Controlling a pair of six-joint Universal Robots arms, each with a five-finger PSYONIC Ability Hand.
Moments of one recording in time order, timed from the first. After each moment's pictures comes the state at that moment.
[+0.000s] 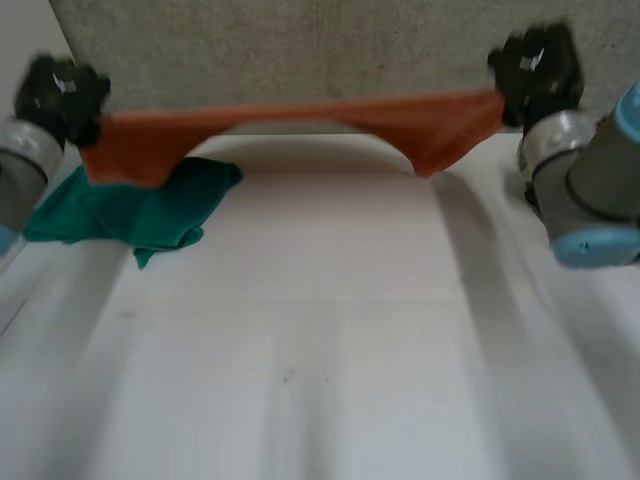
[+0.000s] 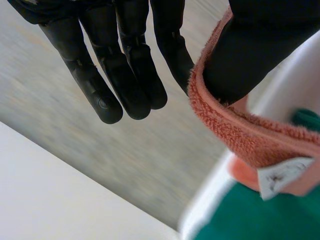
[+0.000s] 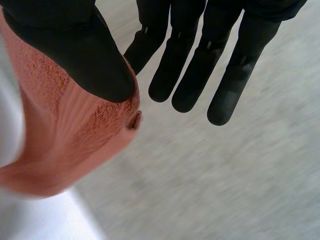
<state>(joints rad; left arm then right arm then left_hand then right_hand) 4.68 -2.16 -1.12 3.37 -1.28 3.76 1.88 -1.01 1.16 -0.38 1.54 2.49 1.17 1.20 1.19 1.20 1.00 1.14 1.18 1.19 1.20 1.03</state>
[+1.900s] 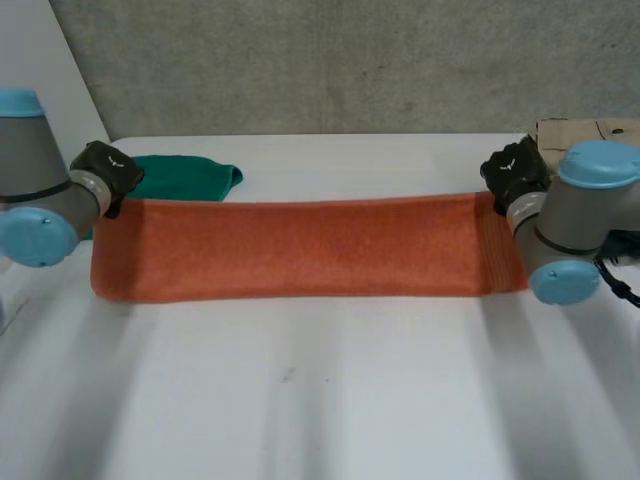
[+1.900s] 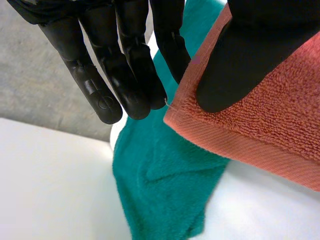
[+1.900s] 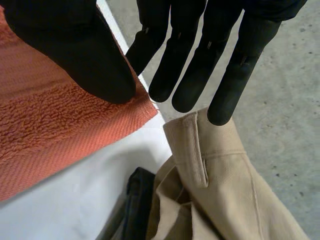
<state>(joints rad) 4.57 -2.50 -0.65 2.86 -1.57 4.08 1.83 -0.64 0.90 -0.20 1.59 2.32 1.16 1.20 1.19 1.20 1.00 1.14 1.18 1.19 1.20 1.03</state>
